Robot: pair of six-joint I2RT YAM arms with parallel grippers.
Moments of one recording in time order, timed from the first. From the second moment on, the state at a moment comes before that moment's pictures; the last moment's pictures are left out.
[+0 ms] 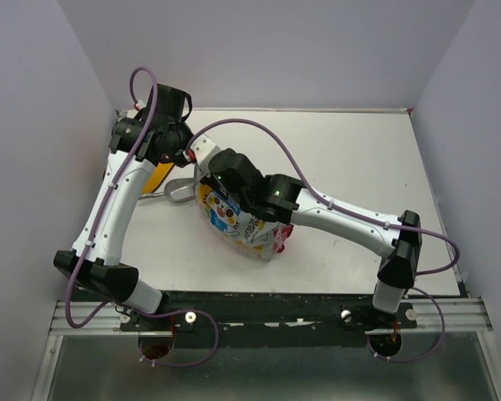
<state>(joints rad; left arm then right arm) -0.33 1.50 1.87 -1.22 -0.06 -0.94 1.16 1.81 1.81 -0.47 0.51 -0.17</state>
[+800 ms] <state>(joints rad) -0.32 1.46 1.82 -1.19 -0.02 -0.94 1.15 1.70 1.70 -0.58 0.51 -0.07</state>
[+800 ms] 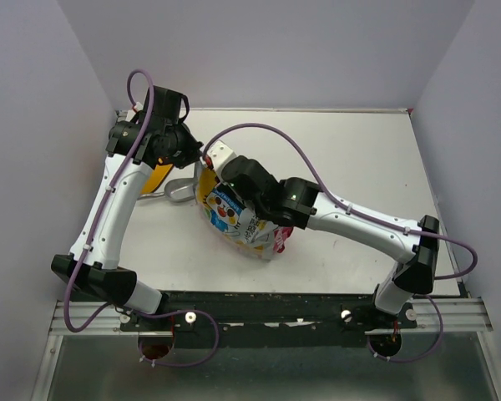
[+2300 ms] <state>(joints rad) -0.31 1.49 1.86 -1.21 0.00 -0.93 1.20 1.46 1.54 -0.79 0.58 0.08</state>
